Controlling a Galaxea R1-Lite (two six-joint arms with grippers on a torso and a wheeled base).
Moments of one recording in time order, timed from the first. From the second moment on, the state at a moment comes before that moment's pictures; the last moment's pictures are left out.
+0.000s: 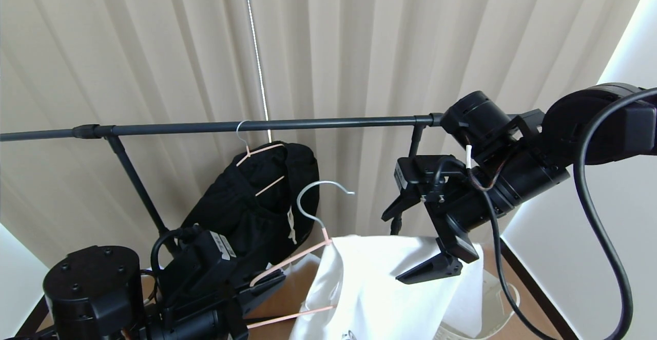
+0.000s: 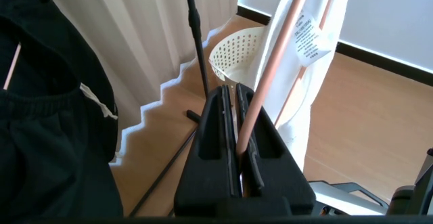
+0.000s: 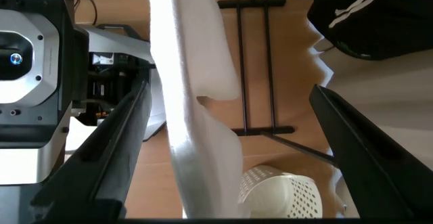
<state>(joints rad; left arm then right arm) -0.63 1.62 -0.16 -1.17 -0.22 0.20 0.52 1.88 -1.52 0.74 0.55 -0.91</state>
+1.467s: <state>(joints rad) -0.63 1.62 -0.15 -1.21 -0.22 0.19 0.52 1.92 -1.56 0.74 0.55 -0.90</state>
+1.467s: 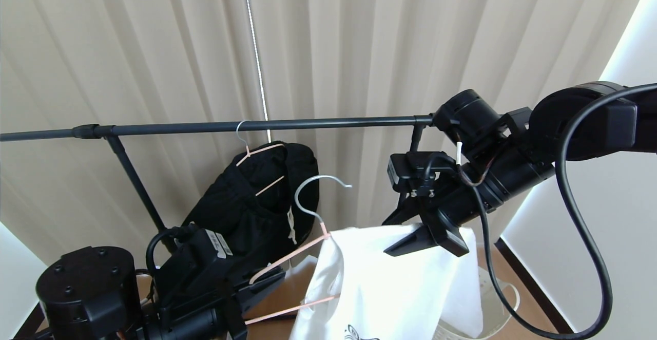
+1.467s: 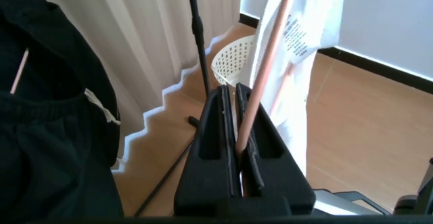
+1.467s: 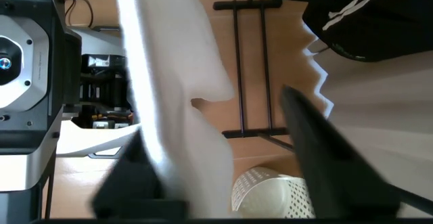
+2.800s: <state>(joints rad) -0.62 1.63 -0.15 -1.23 -0.22 0.13 0.52 1.91 -1.56 0.75 0.54 -0.90</state>
